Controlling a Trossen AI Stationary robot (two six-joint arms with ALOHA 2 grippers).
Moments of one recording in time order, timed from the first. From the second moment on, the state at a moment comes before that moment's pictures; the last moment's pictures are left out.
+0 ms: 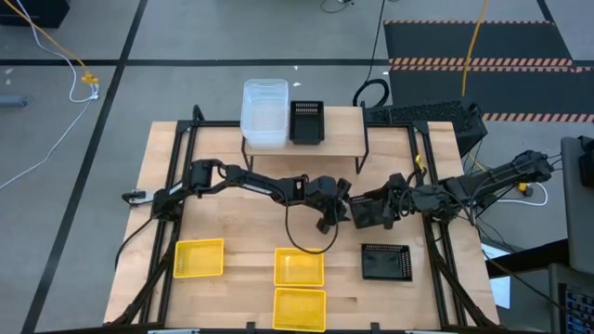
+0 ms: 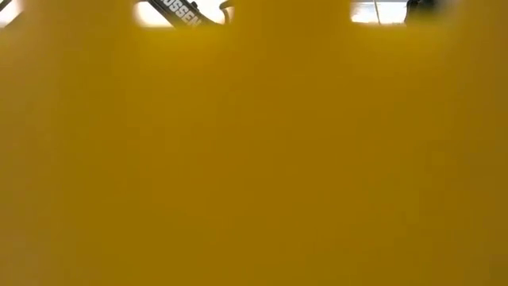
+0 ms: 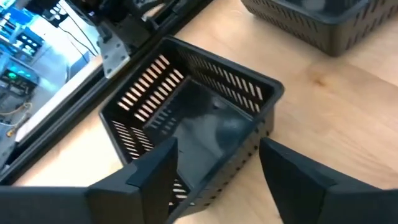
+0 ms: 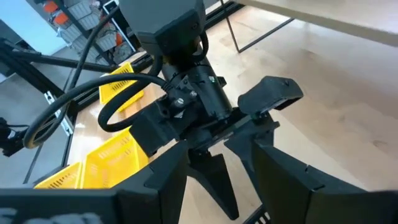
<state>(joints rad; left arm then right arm) 0.04 2.27 1.55 0.23 0.20 0.74 0.32 0.63 0.42 -0.22 0.45 0.69</state>
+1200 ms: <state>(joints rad) 0.04 2.33 1.55 0.27 0.20 0.78 0.32 0.63 0.42 -0.21 0.53 0.63</state>
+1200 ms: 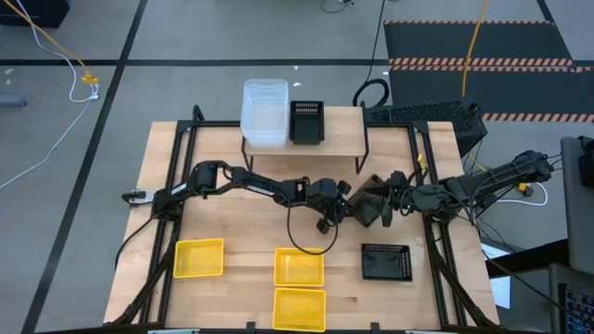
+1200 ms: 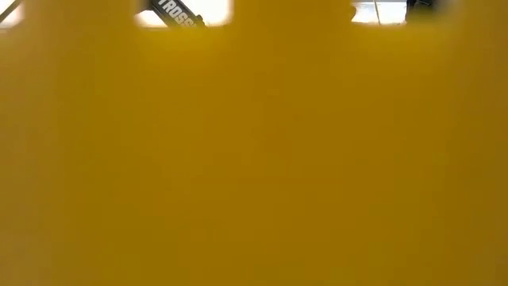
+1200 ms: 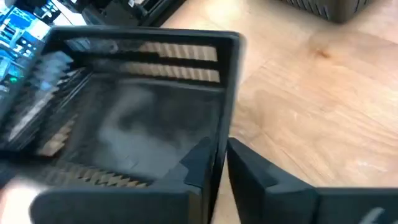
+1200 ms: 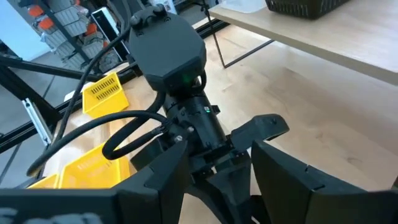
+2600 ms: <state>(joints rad) 0.11 1.64 1.55 -0.19 -0.36 0.75 0.32 0.54 0.42 -0.05 0.58 0.44</state>
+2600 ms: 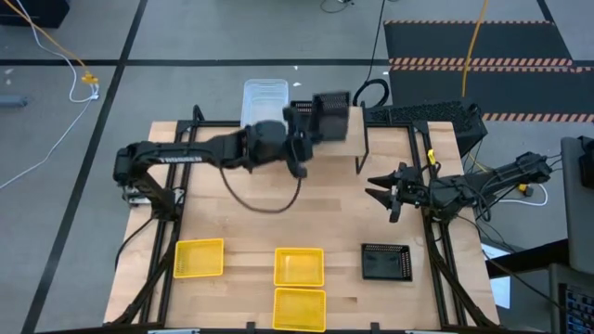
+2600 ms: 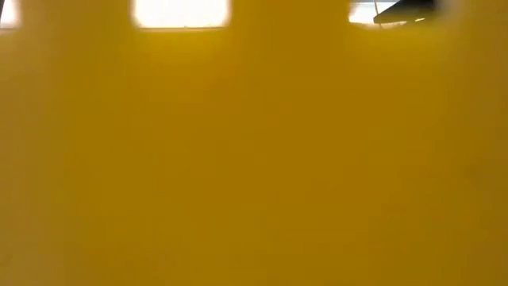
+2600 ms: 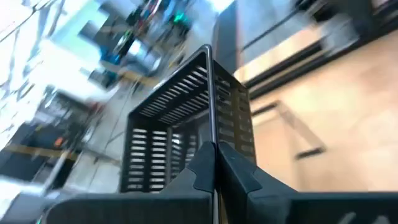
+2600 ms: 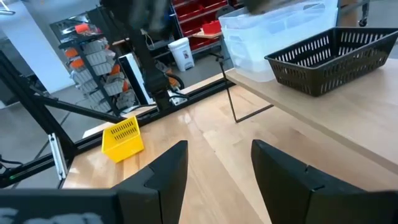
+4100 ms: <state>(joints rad) 0.22 1.72 1.55 -0.49 -0.49 0.75 0.32 0.56 0.42 -0.07 0.58 0.46</state>
